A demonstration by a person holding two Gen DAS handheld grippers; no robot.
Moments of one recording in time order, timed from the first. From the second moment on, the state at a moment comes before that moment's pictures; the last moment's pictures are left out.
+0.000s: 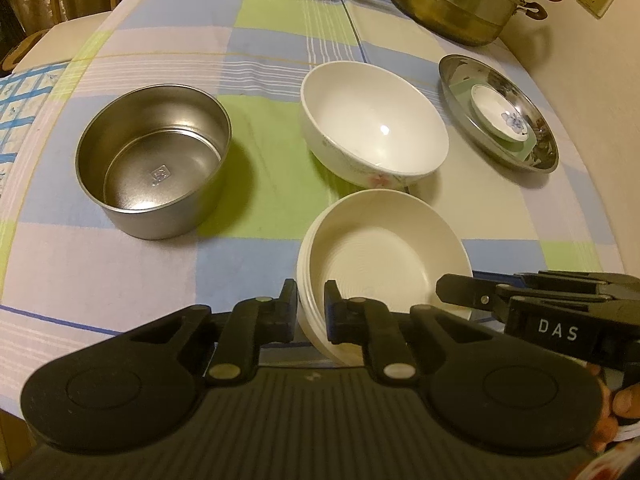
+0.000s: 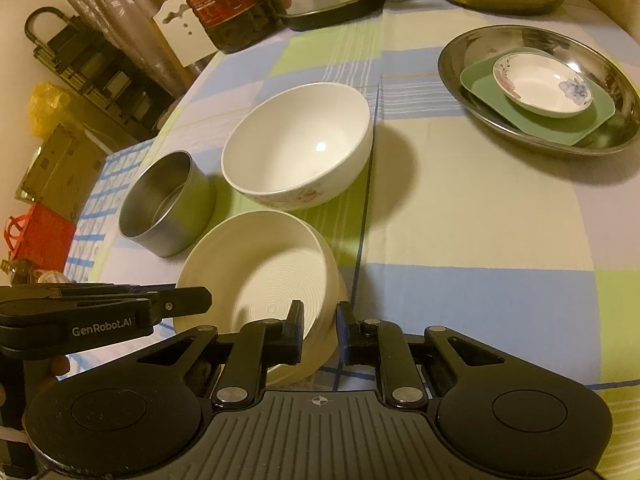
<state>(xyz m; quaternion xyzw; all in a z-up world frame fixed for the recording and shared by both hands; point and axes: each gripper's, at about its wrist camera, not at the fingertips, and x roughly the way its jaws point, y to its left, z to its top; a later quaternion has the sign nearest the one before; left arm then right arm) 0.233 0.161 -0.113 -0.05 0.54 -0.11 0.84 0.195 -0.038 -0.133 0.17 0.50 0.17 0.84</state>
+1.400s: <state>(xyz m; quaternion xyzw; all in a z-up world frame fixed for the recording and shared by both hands) 0.262 0.153 -0.033 -0.05 0.45 -0.11 0.89 0.222 -0.061 -0.061 0.20 0.44 0.18 0.85</state>
